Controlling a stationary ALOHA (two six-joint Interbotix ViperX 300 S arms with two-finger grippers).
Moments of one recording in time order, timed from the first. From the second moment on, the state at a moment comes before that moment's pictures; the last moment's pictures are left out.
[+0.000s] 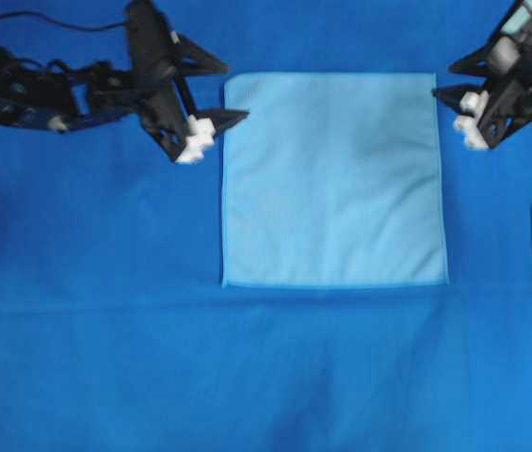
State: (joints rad) left arm 0.37 0.10 0.76 -0.04 -0.38 0.00; right arm -0.68 -0.39 1.15 -0.07 -0.06 0.04
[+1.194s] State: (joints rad) left arm 0.46 0.33 0.66 -0.03 -0.32 0.02; right arm -0.77 -0.08 1.08 -0.13 -0.20 0.03
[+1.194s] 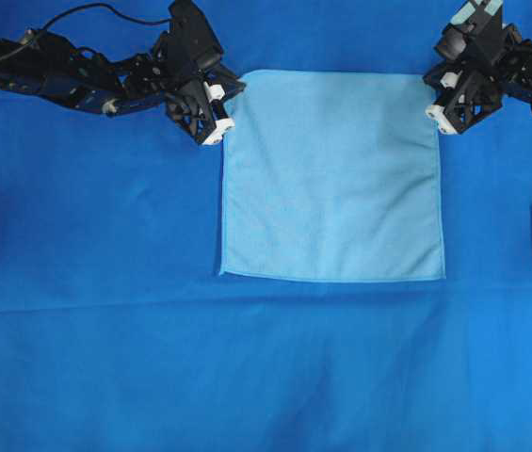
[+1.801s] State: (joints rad) left arm 0.42 0.26 0.67 -0.03 -0.29 0.02; right arm -0.73 -0.21 1.09 -0.13 -0.10 0.05
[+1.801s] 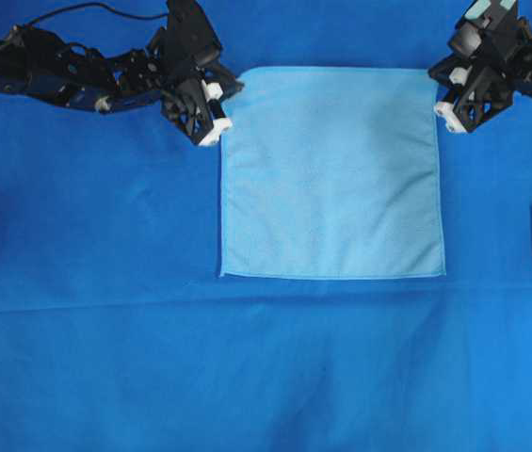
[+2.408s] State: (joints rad) left arm 0.14 0.11 0.80 -0.03 -0.22 0.02; right arm -0.29 -0.49 1.19 -0.06 0.19 0.28
